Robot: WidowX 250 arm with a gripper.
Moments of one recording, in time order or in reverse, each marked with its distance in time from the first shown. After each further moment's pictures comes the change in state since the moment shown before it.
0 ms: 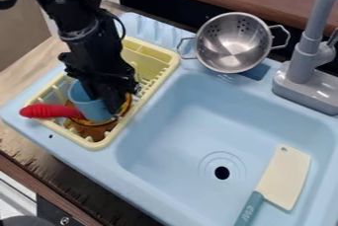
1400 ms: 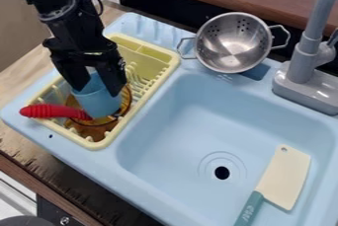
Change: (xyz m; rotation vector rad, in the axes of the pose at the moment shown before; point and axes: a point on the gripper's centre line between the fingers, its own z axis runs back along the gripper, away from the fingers) arm 0.017 0.015 0.013 -0.060 -0.057 0.026
